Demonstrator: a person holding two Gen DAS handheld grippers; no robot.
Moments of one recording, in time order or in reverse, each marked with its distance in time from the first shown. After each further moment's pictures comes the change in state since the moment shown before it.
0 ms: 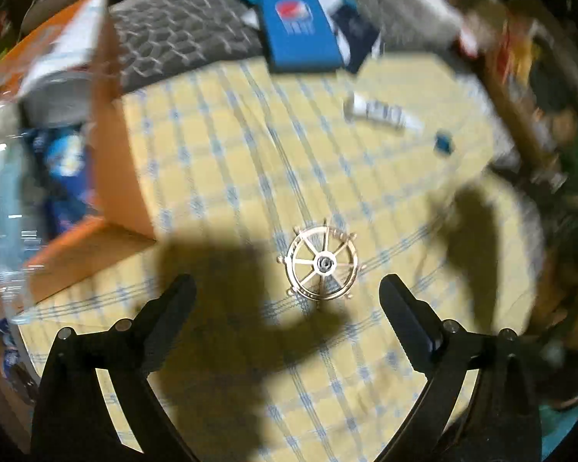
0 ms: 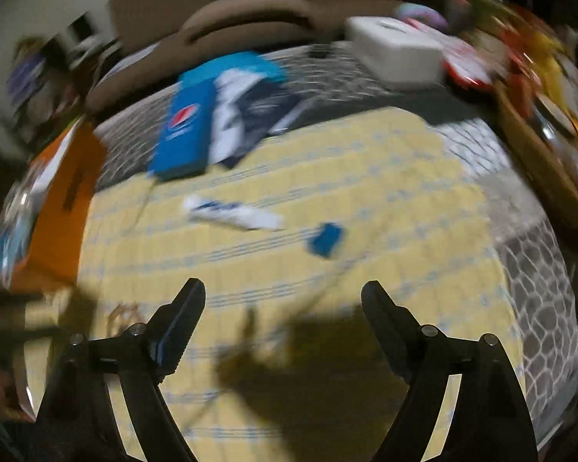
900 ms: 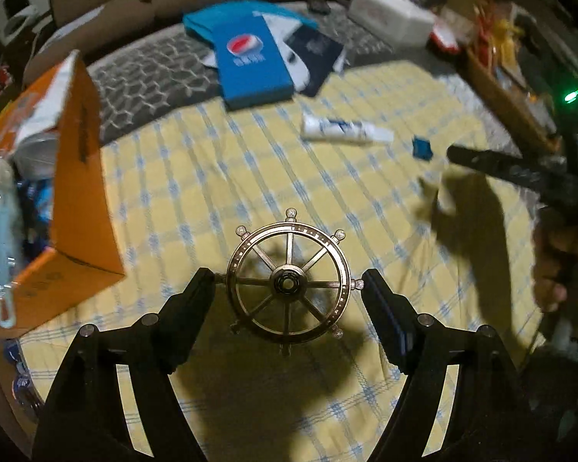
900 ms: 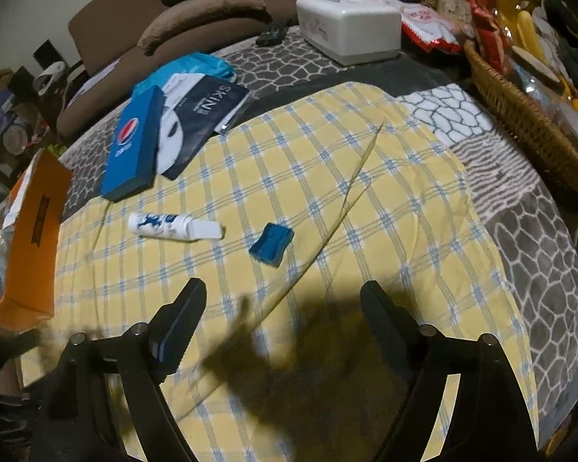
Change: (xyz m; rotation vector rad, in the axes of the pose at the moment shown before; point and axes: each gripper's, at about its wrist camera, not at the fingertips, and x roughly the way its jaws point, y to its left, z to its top) left arm -0.015 -0.049 -0.008 0.064 -0.170 0.051; right arm 0.040 -0.022 0.015 0.082 0.056 -0.031
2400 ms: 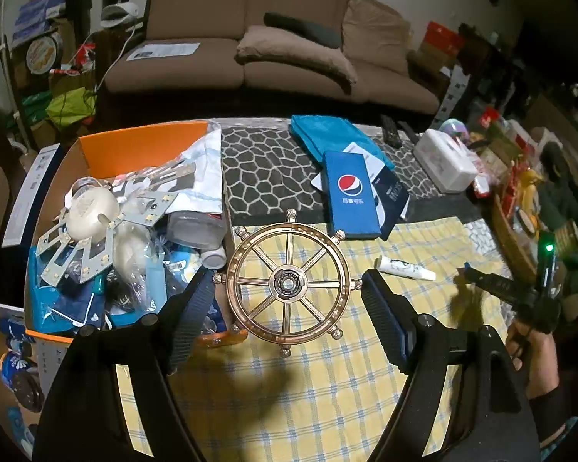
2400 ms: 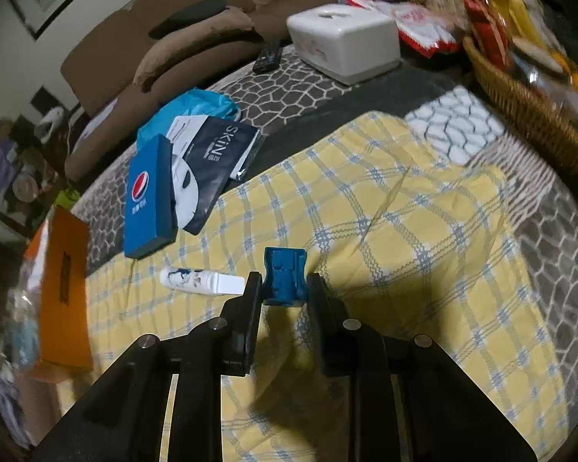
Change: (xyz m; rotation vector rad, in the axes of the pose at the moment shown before) left arm -0.093 0.114 0.029 -0.274 -0.307 0.020; right arm -0.012 -0.003 0.028 0.167 -0.057 0.139
